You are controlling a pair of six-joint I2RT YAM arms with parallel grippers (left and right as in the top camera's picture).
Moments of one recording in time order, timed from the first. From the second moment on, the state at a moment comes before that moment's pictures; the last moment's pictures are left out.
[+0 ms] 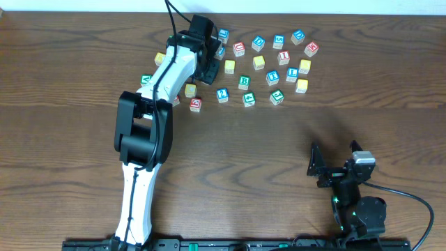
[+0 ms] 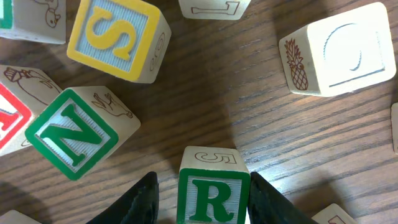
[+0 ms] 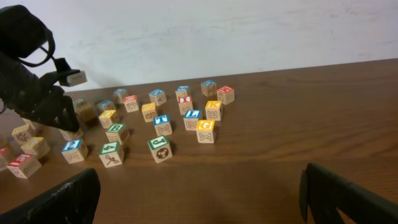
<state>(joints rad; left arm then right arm) -0.30 2.39 1.99 -0.84 0.05 0.10 0.12 0.02 0.01 -0.07 0.02 0.16</state>
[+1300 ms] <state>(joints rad) -0.30 2.40 1.99 -0.84 0.05 0.04 0.12 0.02 0.01 -0.07 0.02 0.16</state>
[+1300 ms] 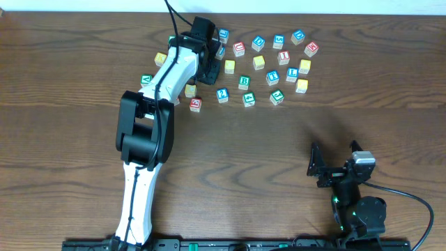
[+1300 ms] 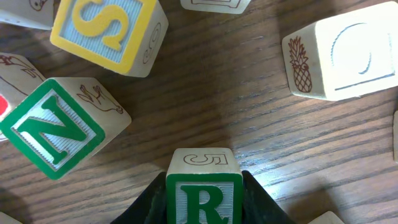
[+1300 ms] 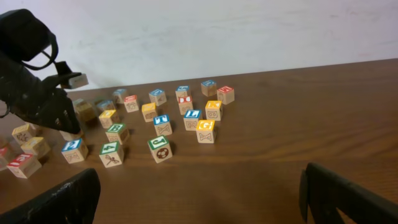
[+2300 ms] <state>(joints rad) -0.43 1.85 1.77 -1.39 -0.06 -0.45 0.12 0.02 0.01 -0.07 0.02 0.16</state>
